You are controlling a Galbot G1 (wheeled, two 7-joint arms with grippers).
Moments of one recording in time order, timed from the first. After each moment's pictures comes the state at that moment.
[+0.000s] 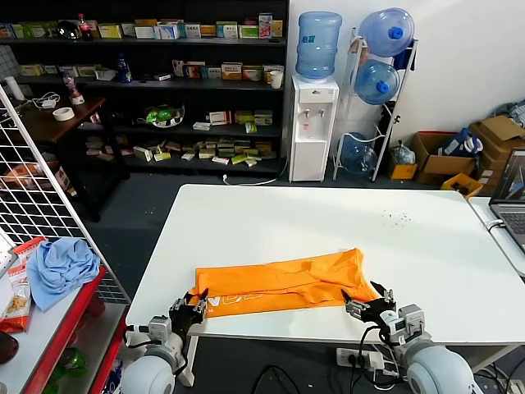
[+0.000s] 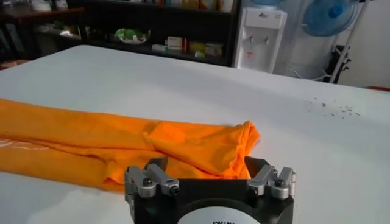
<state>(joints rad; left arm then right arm) 1.29 -1.14 -0.23 -1.70 -0.50 0.22 -0.20 -1.40 1.02 0.45 1.92 0.44 -0.45 0.00</state>
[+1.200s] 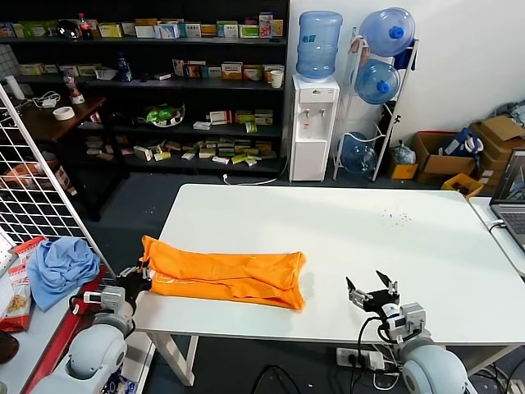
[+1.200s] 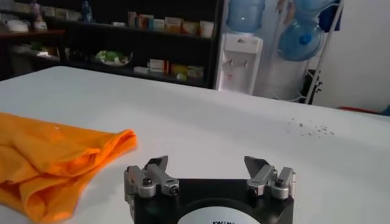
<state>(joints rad) 1.23 -0.94 -0.33 -1.74 -0.46 0.19 -0.24 -1.36 1.07 0.44 1.86 0.39 -0.29 0.08</state>
